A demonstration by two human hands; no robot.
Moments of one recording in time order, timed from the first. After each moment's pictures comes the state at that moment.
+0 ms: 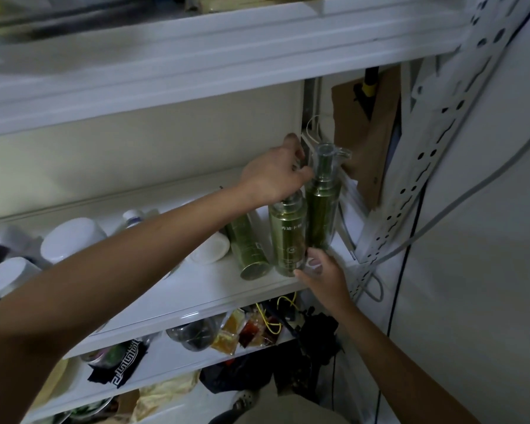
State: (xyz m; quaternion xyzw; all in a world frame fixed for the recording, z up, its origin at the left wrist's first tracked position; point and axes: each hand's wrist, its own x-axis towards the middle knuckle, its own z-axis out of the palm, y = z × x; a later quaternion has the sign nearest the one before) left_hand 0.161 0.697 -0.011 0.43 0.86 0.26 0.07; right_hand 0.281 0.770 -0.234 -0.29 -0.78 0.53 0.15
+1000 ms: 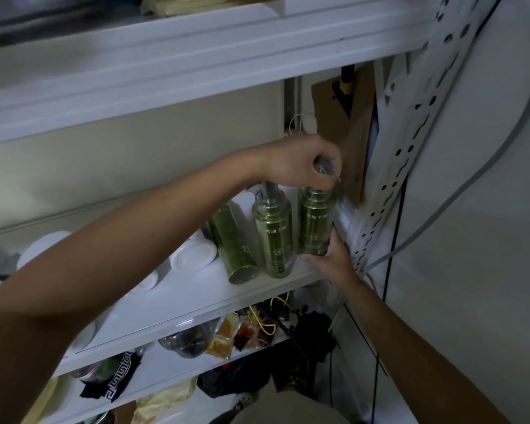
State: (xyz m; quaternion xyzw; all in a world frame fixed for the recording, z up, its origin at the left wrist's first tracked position) left_hand 0.159 0.743 0.012 0.66 0.71 0.16 0.15; right_hand 0.274 0.822 -0.224 -0.29 -0.74 0.57 0.19
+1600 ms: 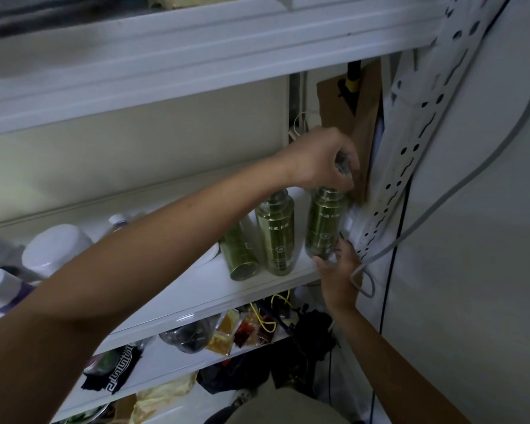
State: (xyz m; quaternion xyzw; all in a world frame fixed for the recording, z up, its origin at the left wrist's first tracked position) left_hand 0.180 0.754 0.004 0.61 0.76 0.21 0.08; right_hand 0.294 0.788 -0.244 -0.38 -0.75 0.41 0.36
